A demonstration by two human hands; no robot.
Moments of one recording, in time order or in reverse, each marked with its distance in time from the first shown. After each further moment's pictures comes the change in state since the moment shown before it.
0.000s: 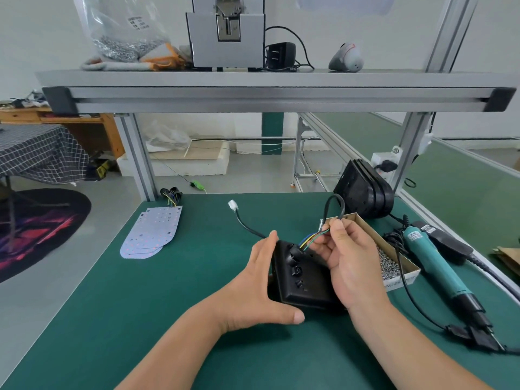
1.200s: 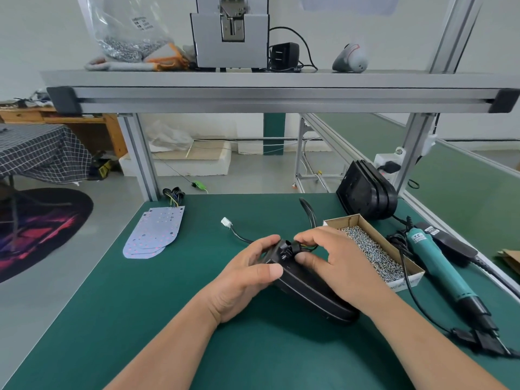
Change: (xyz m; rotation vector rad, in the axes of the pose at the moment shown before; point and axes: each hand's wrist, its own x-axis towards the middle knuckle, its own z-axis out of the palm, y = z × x) left_hand 0.004 -0.004 -0.012 -0.788 0.075 -0.061; right_hand 0.005 -0.014 -0.012 -1.255 -0.525 -0.400
